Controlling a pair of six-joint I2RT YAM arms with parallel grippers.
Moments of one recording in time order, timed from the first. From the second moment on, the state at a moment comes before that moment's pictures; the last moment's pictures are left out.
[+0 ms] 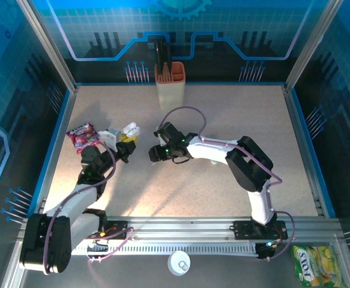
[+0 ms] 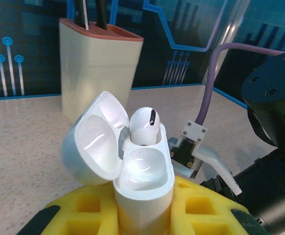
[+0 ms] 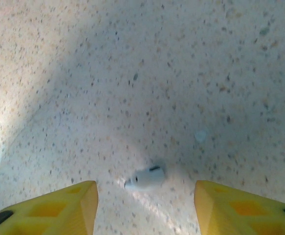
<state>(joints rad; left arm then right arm) -0.04 1.00 0.25 0.68 0.51 -0.19 0.84 2.03 1.39 -0.31 -0.16 0.51</state>
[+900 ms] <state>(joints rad) -0.03 0.95 0.23 0.65 0.46 -0.19 0.97 2.12 1.48 -0.51 0.19 0.33</state>
